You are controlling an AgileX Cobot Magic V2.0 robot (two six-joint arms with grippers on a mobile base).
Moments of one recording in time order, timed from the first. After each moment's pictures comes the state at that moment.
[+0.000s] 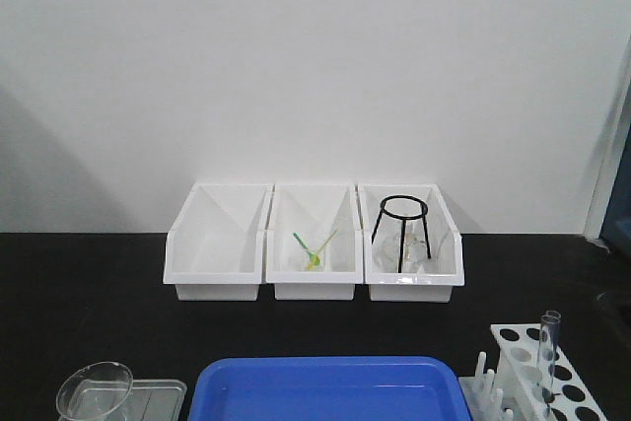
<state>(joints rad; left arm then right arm) -0.04 -0.01 0.03 0.05 0.27 -0.13 -0.11 0.58 -0.34 -1.22 -0.25 1.05</state>
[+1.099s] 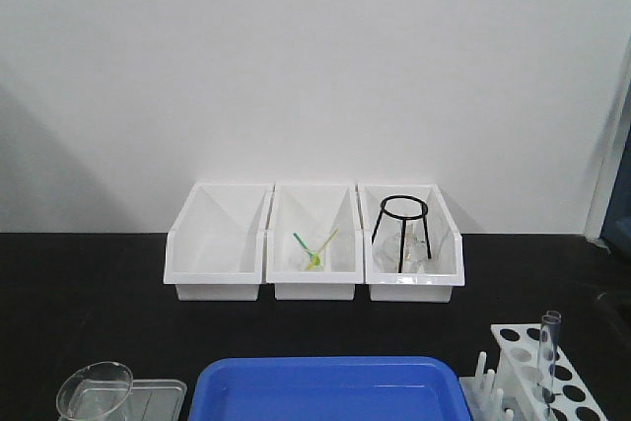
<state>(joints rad) -0.04 -0.01 0.03 0.05 0.27 -0.13 0.05 0.07 0.03 -0.05 0.00 0.03</state>
